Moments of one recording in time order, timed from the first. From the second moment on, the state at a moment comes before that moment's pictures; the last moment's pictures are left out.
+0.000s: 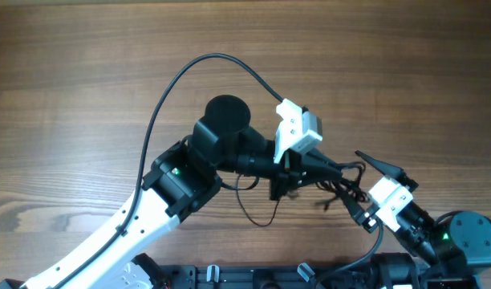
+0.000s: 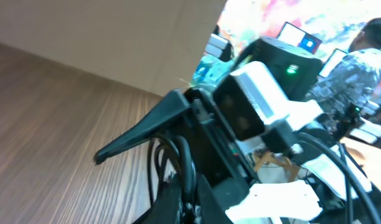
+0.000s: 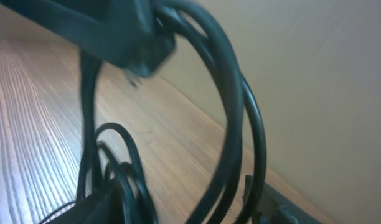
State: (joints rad) left arm -0.78 1.24 1.11 -0.08 0.94 -0.21; right arm 0.03 0.28 0.61 -0.47 -0.69 -0.46
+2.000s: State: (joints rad) left arm -0.71 1.24 1.10 -0.01 0.84 -0.57; right arm 0.02 0.35 0.61 -0.54 -0.85 -0.68
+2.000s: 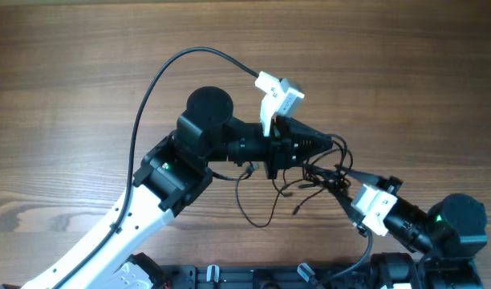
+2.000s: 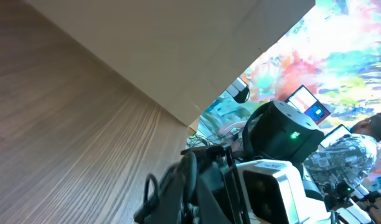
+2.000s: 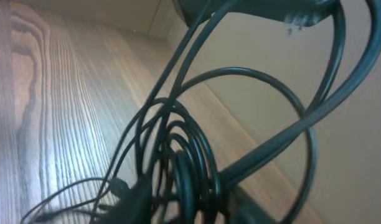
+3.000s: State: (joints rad) left arm -0.55 1.22 1.11 -0.55 0.42 -0.51; right arm 0.03 0.35 0.60 -0.12 -0.68 0.21
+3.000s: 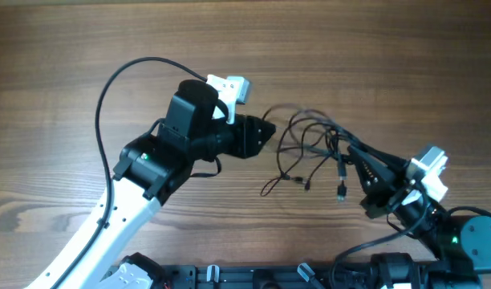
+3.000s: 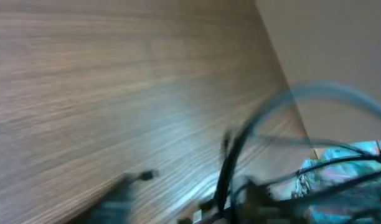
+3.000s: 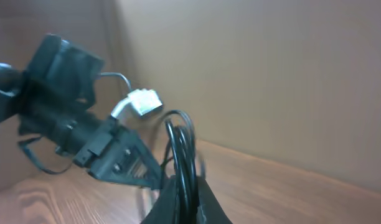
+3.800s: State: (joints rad) left arm -0.54 1.12 1.11 -0.36 0.82 0.20; right arm 0.03 0.35 0.60 -0.19 -0.81 0.25
